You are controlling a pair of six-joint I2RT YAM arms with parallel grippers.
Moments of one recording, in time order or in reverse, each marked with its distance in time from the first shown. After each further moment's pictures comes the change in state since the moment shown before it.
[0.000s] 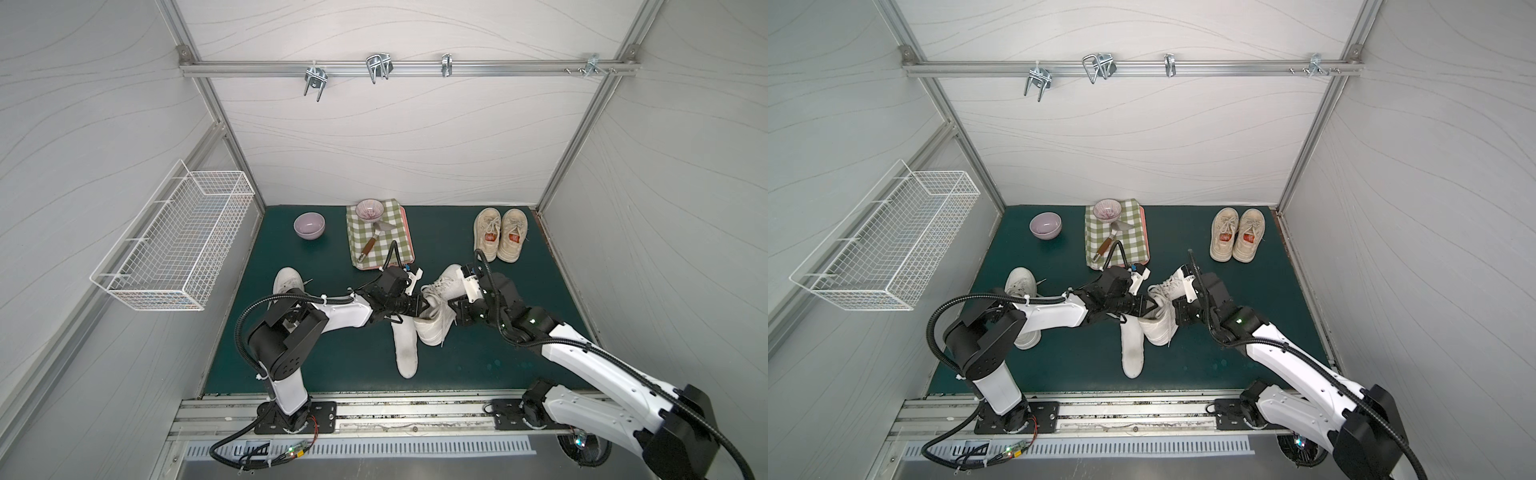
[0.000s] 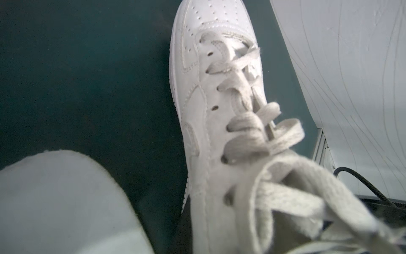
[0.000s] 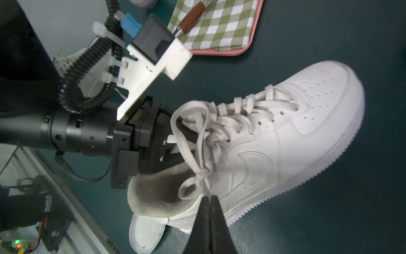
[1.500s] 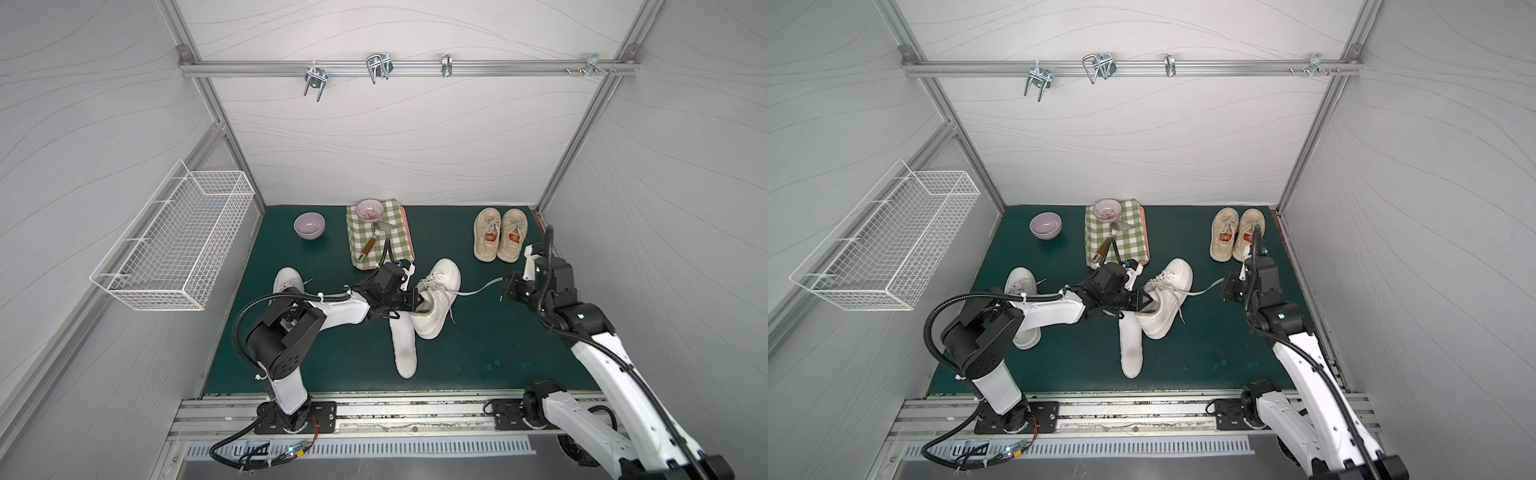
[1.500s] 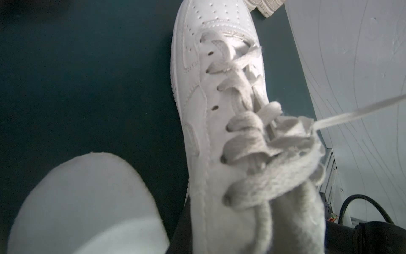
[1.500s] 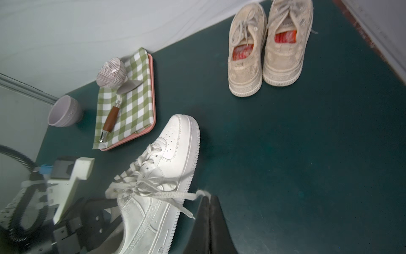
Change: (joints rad) left arm 0.026 -0.007 0.005 -0.026 -0.031 -0.023; right arm -0.437 -0.064 0.156 -0.221 0.072 0.116
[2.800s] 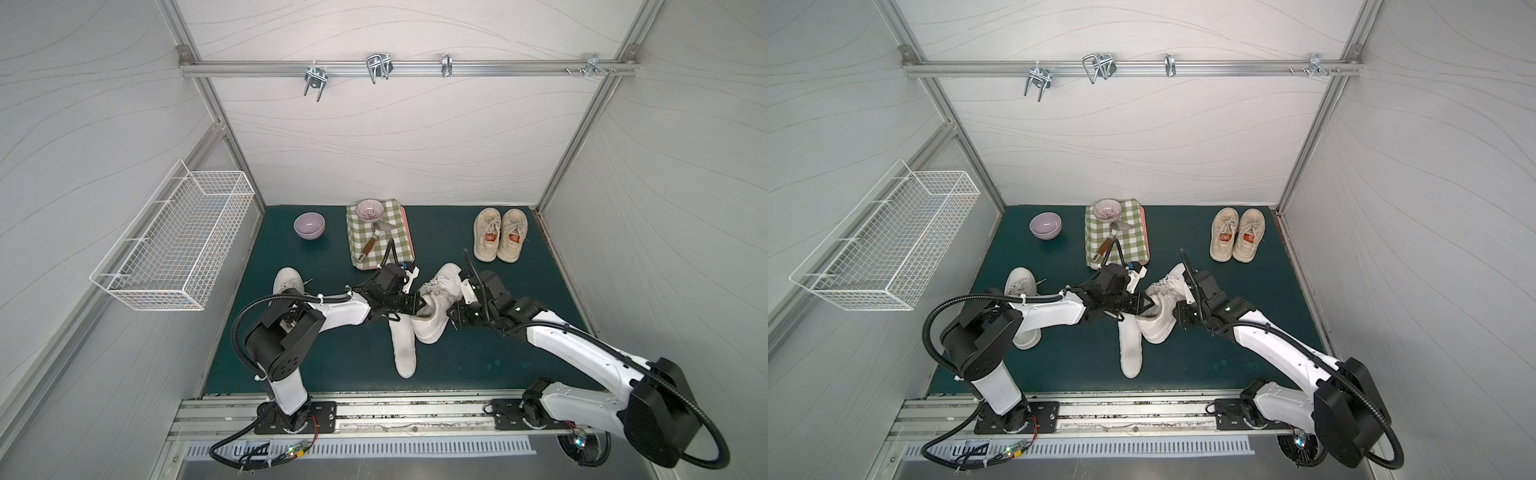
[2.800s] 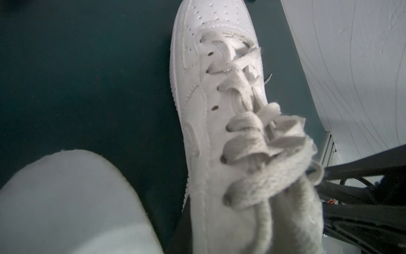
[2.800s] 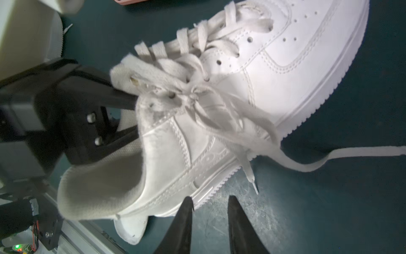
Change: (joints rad) left arm -0.011 -0.006 0.002 -0.024 0.035 0.045; right arm 0.388 0.262 -0.135 0.163 -0.151 -0.028
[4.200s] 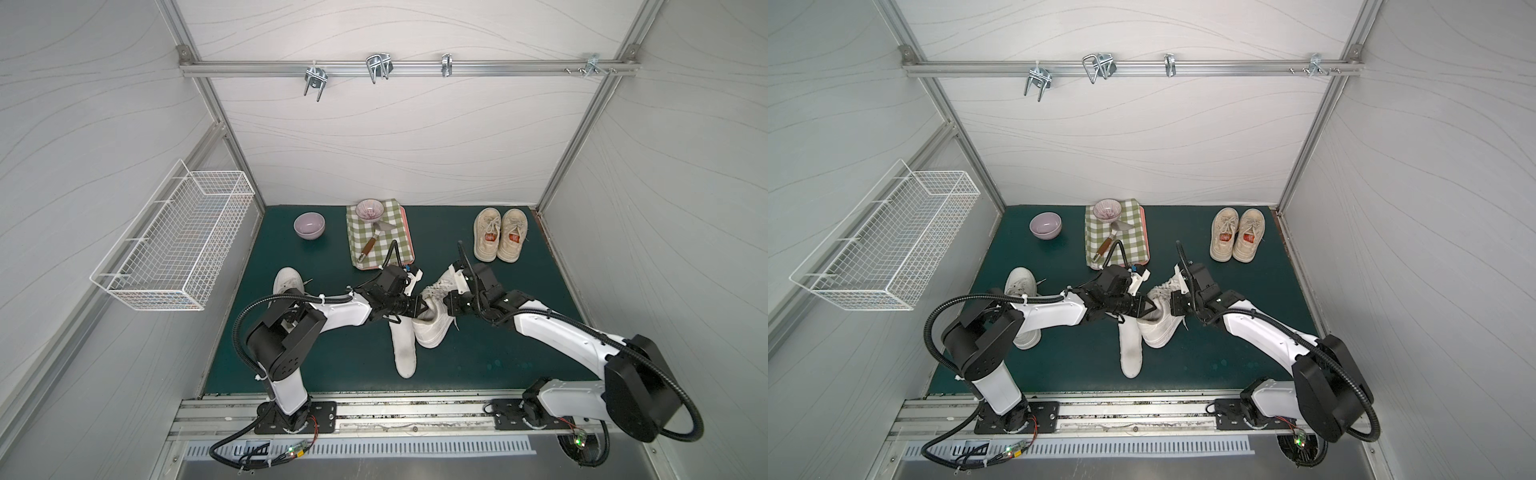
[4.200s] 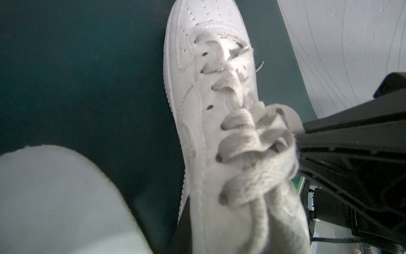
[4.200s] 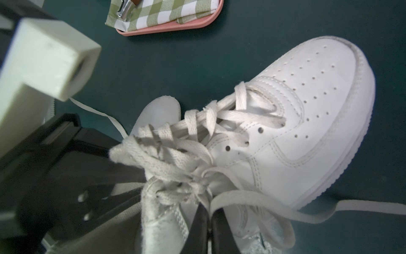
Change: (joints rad) left arm -0.017 0.006 0.008 -0.016 0.027 0.012; right arm -0.021 0.111 0.032 0.142 0.036 -0.035
